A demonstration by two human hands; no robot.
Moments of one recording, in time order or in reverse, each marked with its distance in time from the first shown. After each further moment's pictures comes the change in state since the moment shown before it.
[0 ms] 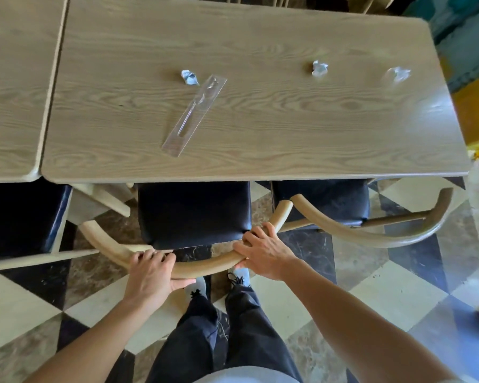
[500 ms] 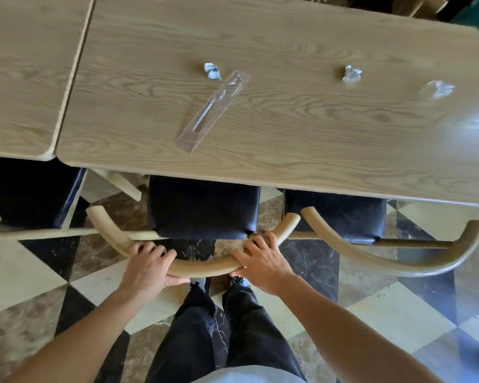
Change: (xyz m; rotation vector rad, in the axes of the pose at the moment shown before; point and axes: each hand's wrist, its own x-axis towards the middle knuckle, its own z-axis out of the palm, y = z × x) left_hand 0.005 -0.006 0.010 0.029 0.001 0.008; right_hand 0.008 0.003 0.018 -0.038 0.001 0.000
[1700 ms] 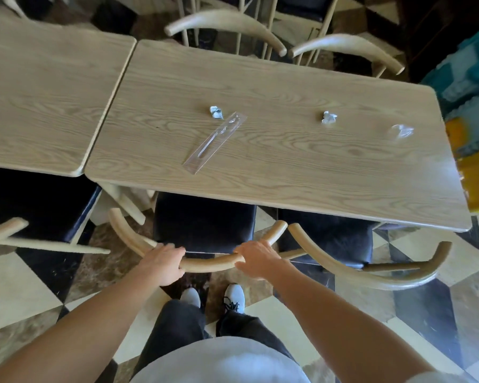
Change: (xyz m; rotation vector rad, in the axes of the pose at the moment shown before) left_hand 0.020 0.033 -0.082 -0.182 -0.416 -0.206; right_hand 0.014 0.006 -0.067 0.208 -0.330 0.186
